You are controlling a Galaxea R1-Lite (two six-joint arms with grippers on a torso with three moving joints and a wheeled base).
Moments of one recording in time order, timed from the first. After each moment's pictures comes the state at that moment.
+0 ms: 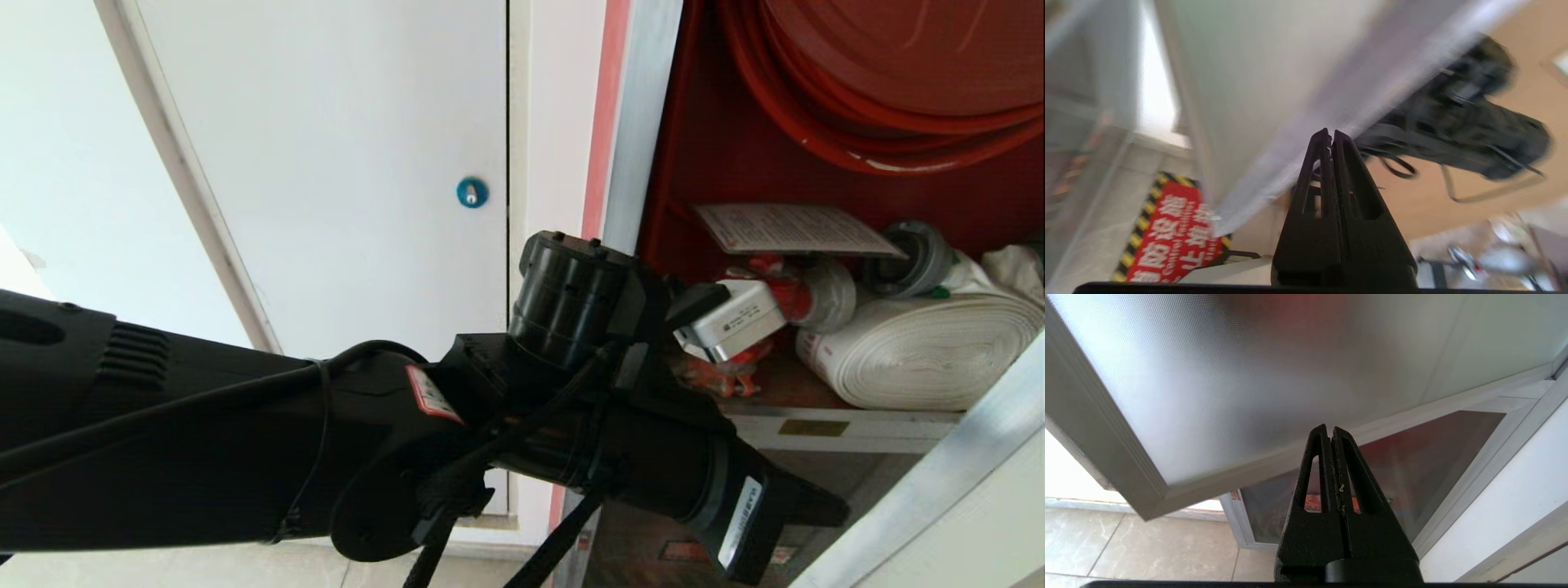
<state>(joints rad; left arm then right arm) -1.02 1.90 -1.32 -0.31 -0.71 -0.23 0.01 0.00 0.00 0.00 -0.02 0.00</state>
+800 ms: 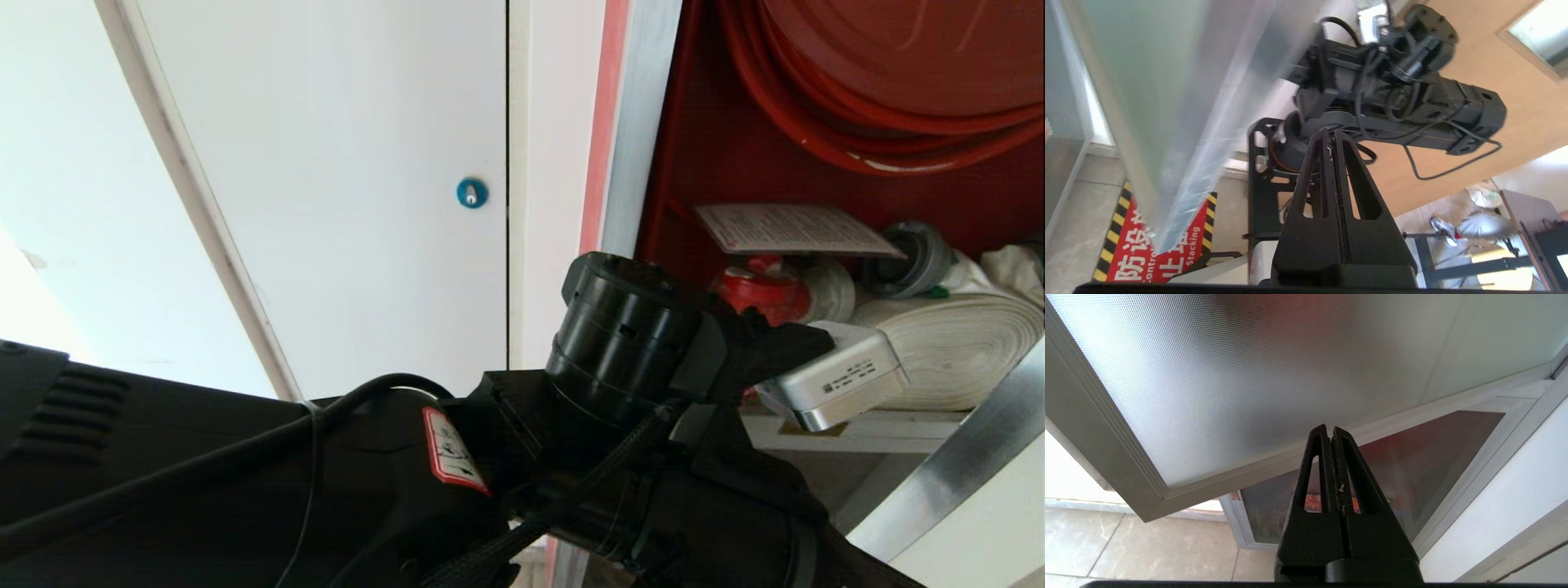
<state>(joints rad) -1.12 1.88 -1.31 -0.31 -0.74 -0.22 0.01 0.00 0.00 0.00 -0.02 0.00</state>
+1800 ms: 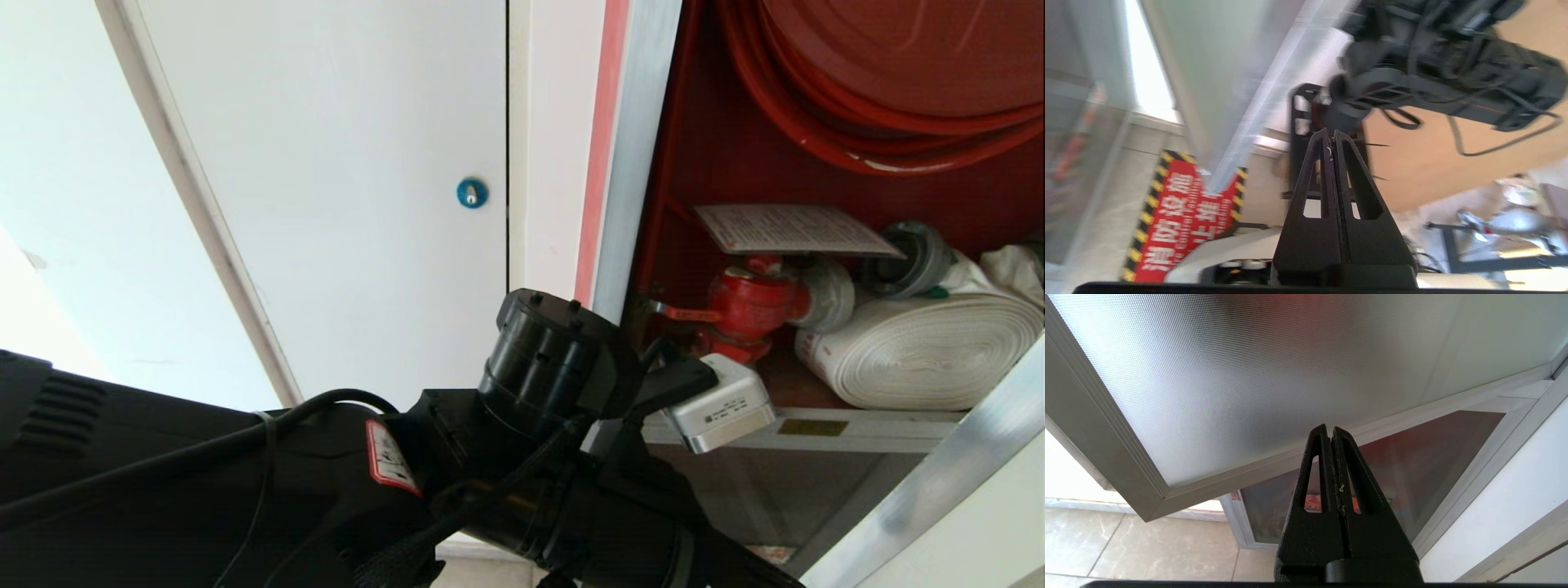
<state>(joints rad) -1.03 1.84 -1.15 -0.32 -0.72 -0.10 0.01 0.00 0.00 0.00 -0.02 0.00</state>
